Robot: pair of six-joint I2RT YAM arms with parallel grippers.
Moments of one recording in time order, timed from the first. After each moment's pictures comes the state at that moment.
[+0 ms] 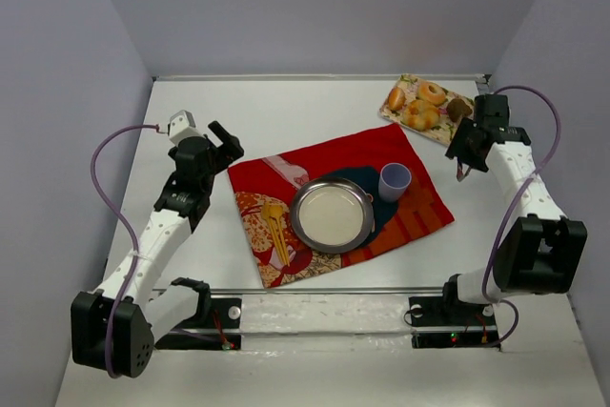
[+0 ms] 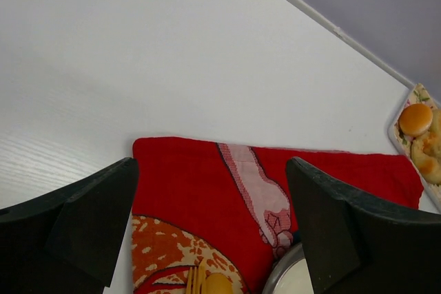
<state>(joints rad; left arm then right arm) -0.26 1.00 0.70 -0.03 -0.29 -0.63 -0.10 1.43 1.21 -0.72 0.21 0.34</state>
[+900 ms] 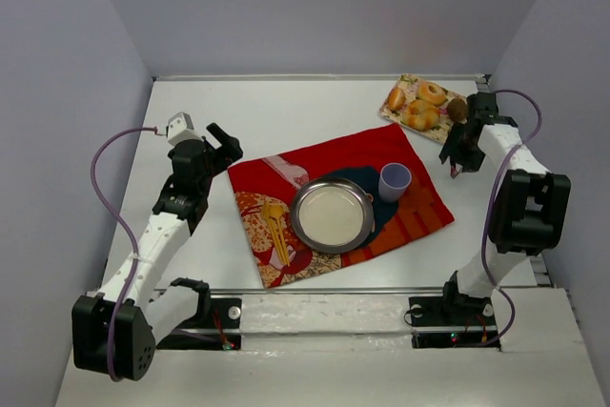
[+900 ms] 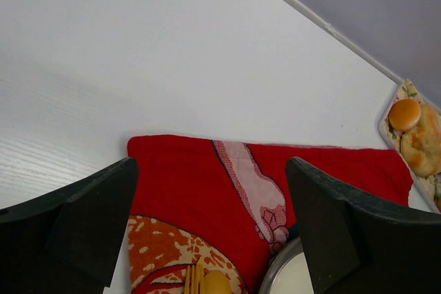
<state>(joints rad) -0.21 1.00 0.67 0.00 -0.22 -0.64 -0.15 1.69 1.29 -0.72 0.13 0.33</state>
